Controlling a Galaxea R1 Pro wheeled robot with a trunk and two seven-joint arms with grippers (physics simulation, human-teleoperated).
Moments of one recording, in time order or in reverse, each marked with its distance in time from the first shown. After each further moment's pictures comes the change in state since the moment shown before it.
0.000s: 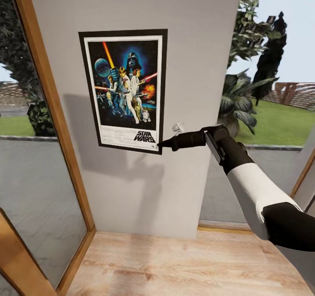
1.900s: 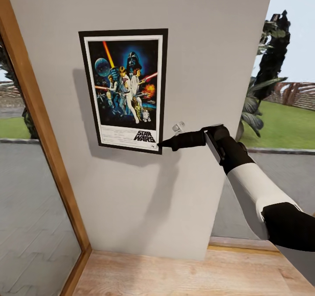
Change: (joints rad) left arm 0.000 0.002 0.000 0.000 0.000 0.000 0.000; right arm 0.000 0.000 -0.002 -0.001 -0.001 0.000 0.001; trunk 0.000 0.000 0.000
